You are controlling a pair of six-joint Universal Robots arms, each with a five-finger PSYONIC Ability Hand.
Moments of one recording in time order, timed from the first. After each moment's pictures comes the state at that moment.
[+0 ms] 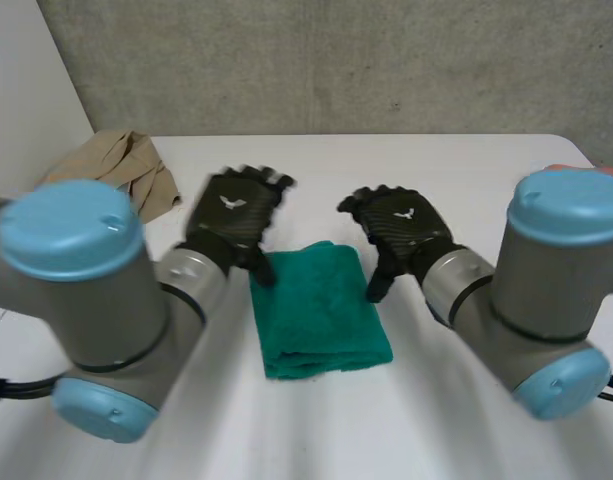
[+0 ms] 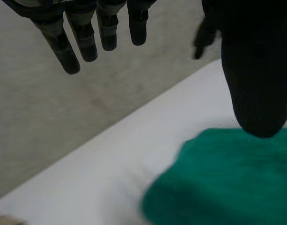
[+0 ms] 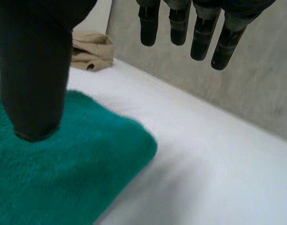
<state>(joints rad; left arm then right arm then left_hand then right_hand) 4.07 -1.95 -1.51 3.34 -1.62 3.32 2.10 -1.13 1.46 -0.10 1.40 3.02 0.19 0.21 0.22 0.21 0.05 0.20 0.22 0.22 0.24 0.07</state>
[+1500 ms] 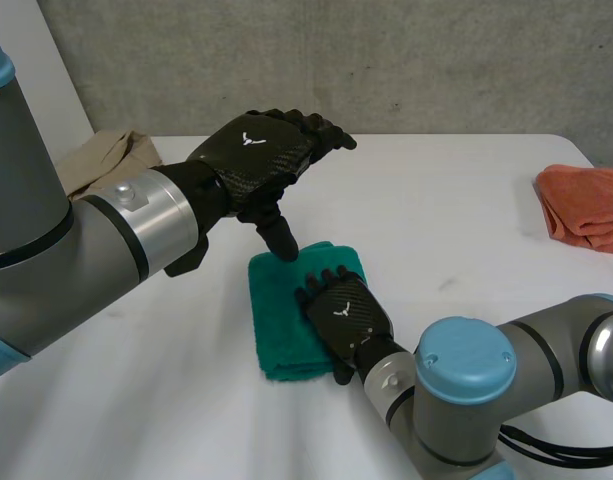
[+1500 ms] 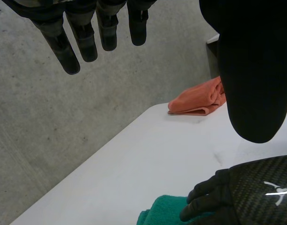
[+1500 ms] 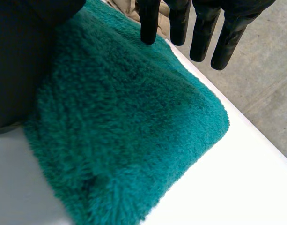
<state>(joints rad) 4.17 -1.82 -1.27 2.96 -1.17 3.34 2.29 -0.93 1.68 -0.52 1.50 2.69 0.20 0.21 0.22 0.21 0.05 0.19 0.23 0.23 0.24 0.07</state>
